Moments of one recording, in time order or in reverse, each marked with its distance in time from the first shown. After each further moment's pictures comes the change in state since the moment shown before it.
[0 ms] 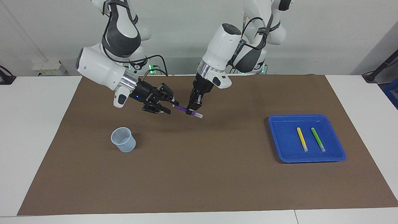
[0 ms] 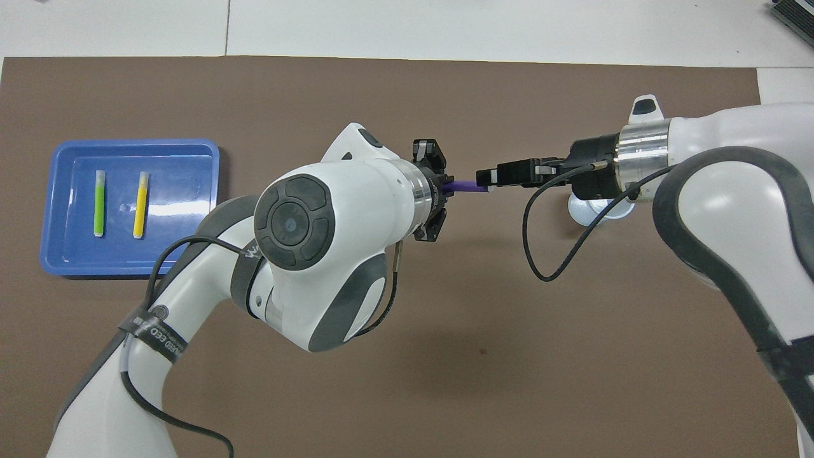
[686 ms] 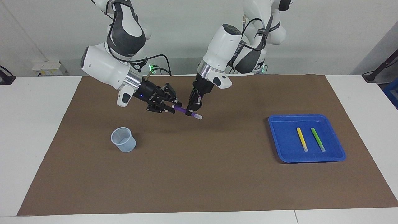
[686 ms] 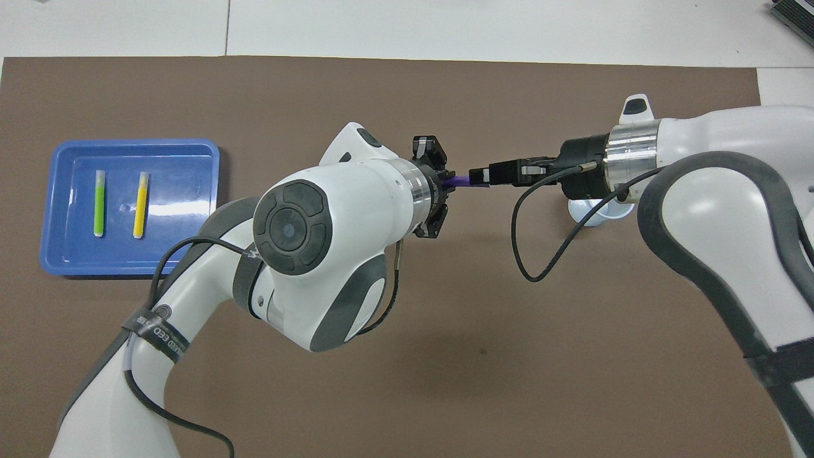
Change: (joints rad) left arm 0.000 0.001 0.000 -0.010 0.000 0.039 -0.002; right arm 0.021 -0.001 0.000 -0.001 0.000 0.055 0.000
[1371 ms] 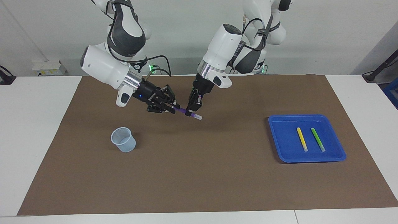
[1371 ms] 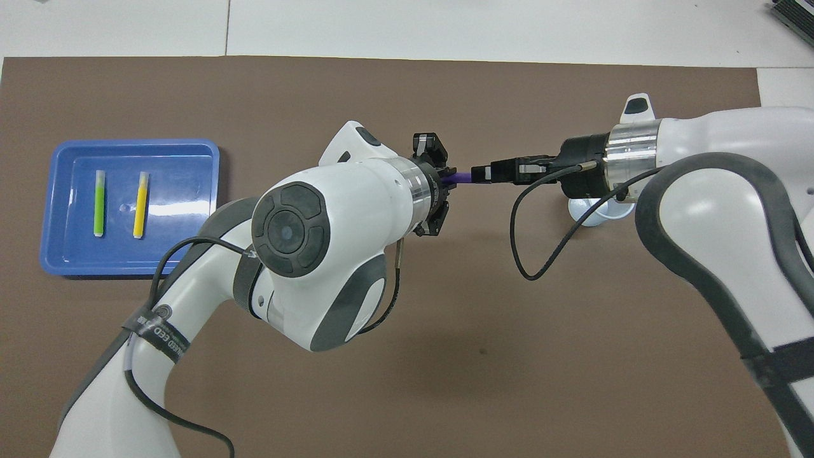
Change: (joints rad) left arm 0.000 0.001 0.000 0.000 0.000 0.022 -0.003; right arm 0.006 0.000 0.000 -0.004 0.000 0.005 0.000
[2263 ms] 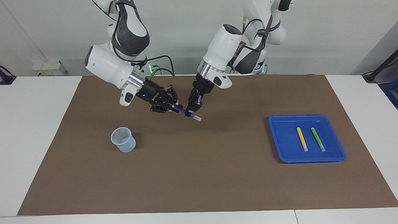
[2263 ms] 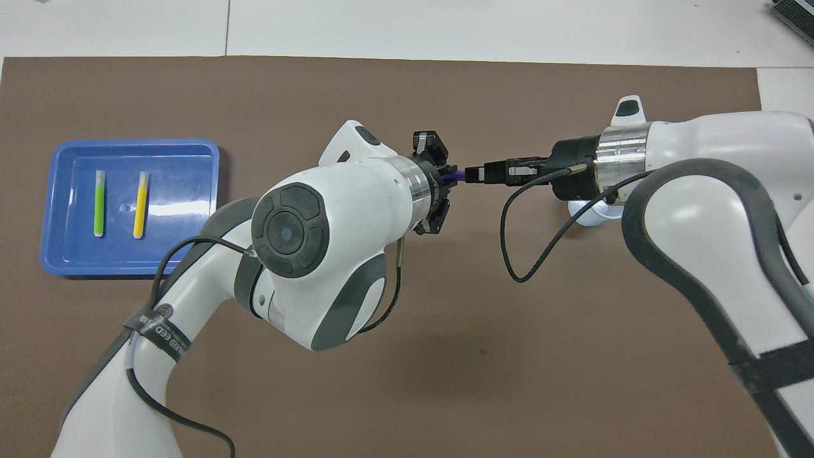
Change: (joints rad) left arm 0.000 0.003 0.000 0.000 -0.001 0.016 -0.003; right arm 0.018 -0.003 -0.001 -0.006 0.000 0.030 0.000
